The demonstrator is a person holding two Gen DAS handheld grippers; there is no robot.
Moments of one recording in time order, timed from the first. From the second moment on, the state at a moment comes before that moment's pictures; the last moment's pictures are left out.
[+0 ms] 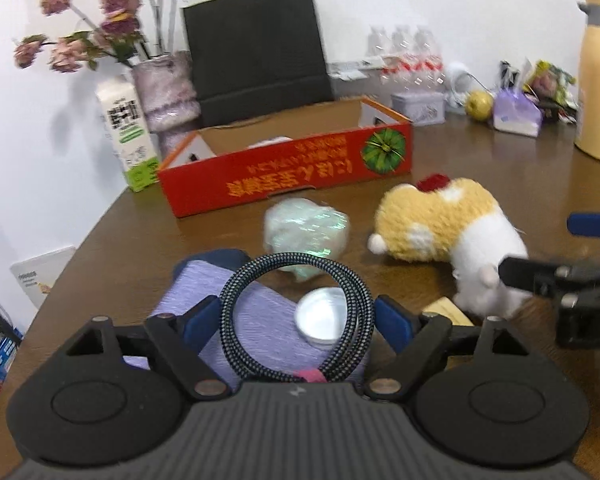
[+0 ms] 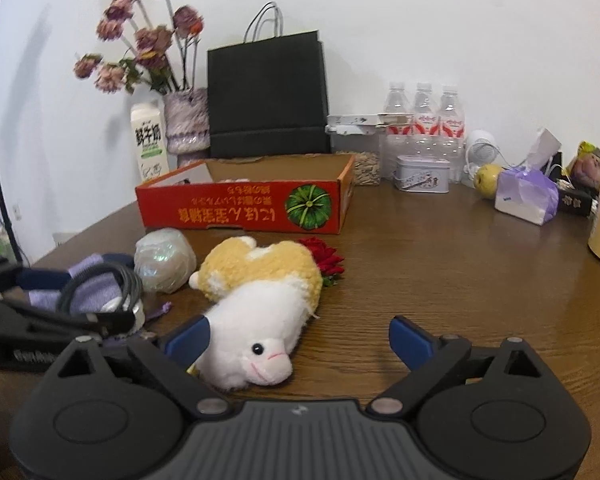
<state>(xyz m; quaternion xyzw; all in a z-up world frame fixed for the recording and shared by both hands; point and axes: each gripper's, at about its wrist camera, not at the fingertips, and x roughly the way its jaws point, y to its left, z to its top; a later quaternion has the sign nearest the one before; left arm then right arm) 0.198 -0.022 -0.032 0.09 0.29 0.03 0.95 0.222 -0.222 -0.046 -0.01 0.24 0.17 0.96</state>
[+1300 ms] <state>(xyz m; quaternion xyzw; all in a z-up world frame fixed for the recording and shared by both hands) 0.171 0.045 0.000 -0.01 0.23 0.08 0.97 0.247 -0.209 -0.053 0.11 0.23 0.12 0.96</state>
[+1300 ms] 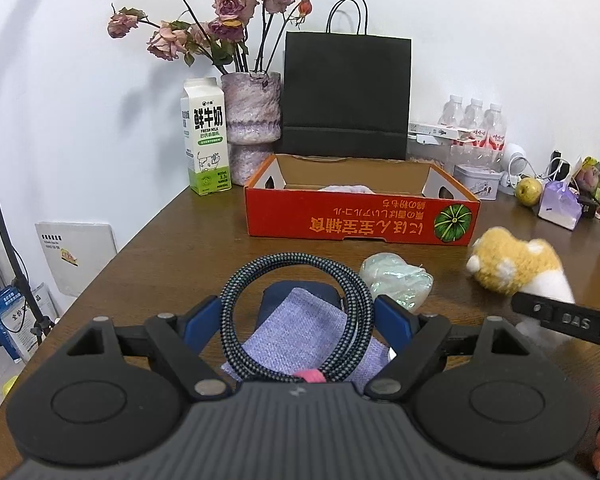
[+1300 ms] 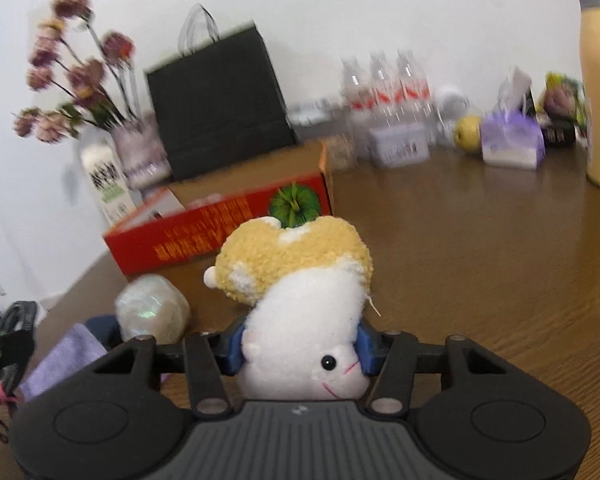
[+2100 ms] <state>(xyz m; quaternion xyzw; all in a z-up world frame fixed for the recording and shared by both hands) 0.212 0.031 0.048 -0.03 0.19 0.08 0.98 0.267 -0.175 -0.005 0.08 0.16 0.18 0.97</state>
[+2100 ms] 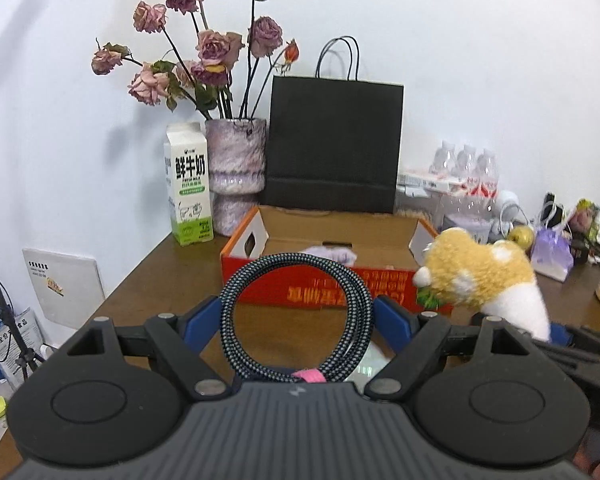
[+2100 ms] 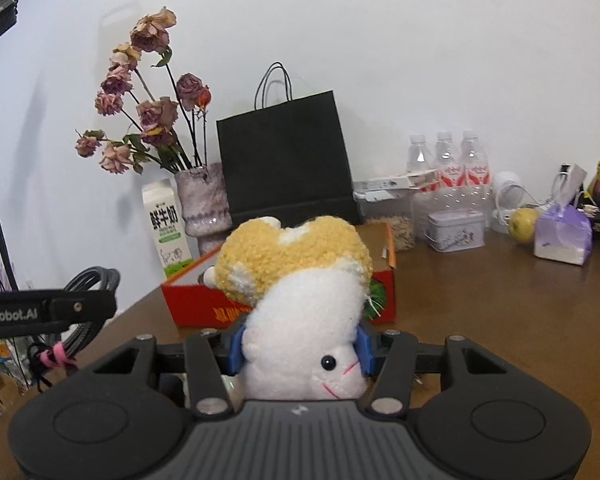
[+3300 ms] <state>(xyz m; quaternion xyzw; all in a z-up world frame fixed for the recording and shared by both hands) 0.361 0.046 0.068 -0.06 0.17 0.09 0.98 0.402 -0.139 0.005 0.09 0.15 0.21 0.96</state>
